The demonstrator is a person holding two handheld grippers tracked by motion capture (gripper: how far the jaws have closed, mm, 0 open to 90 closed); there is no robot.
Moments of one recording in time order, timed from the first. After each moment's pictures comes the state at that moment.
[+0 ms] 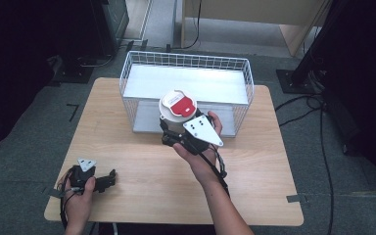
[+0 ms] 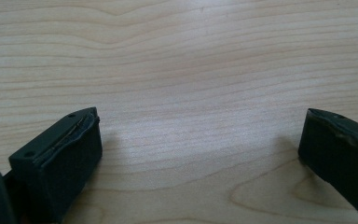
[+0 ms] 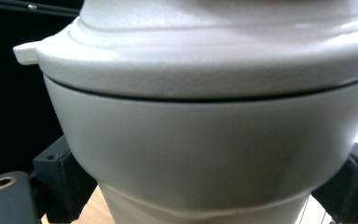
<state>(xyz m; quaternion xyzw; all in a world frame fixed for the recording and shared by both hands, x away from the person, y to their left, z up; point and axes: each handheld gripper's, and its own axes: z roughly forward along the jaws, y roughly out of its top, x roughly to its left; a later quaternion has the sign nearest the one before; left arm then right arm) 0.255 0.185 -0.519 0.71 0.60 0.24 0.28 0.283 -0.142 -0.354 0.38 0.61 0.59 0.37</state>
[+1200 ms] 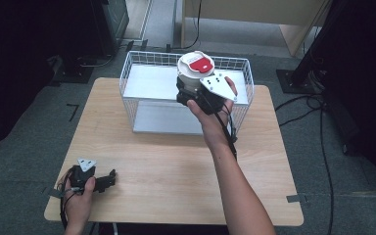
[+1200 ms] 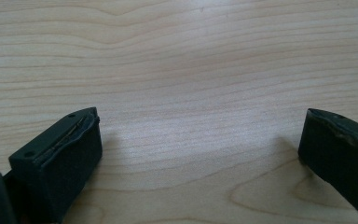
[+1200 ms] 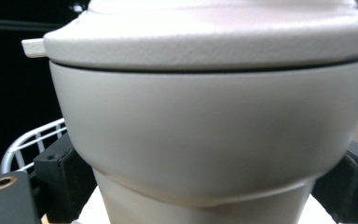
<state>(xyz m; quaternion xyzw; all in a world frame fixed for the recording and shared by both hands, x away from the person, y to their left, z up) 0.255 0.185 -0.519 0.71 0.60 0.24 0.28 0.360 -0.174 -0.306 0.43 0.58 0.57 0.39</state>
